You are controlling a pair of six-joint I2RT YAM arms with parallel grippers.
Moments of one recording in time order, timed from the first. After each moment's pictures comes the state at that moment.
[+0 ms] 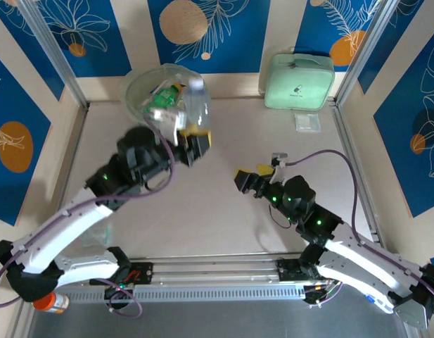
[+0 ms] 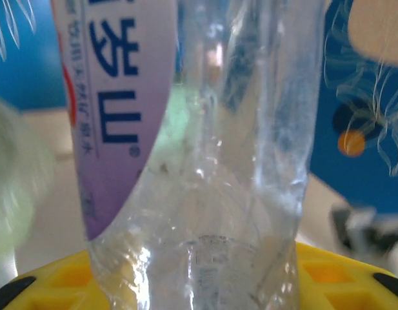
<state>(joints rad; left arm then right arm) -0.82 1.14 1.38 -0.34 -0.06 -0.31 0.84 0.72 0.54 0.01 0.22 0.60</state>
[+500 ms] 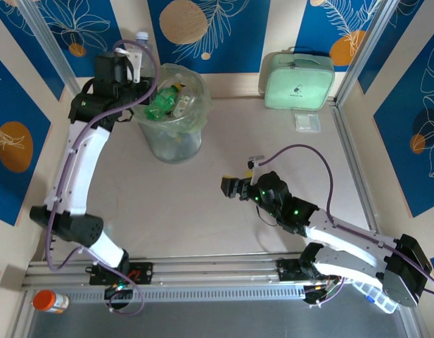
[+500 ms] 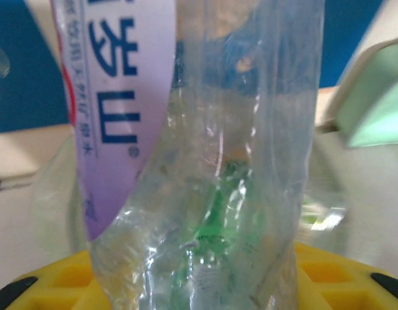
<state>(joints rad) -0.26 1.62 2.04 -0.92 -0.08 -0.06 0.86 0.96 0.55 0.04 0.22 0.53</state>
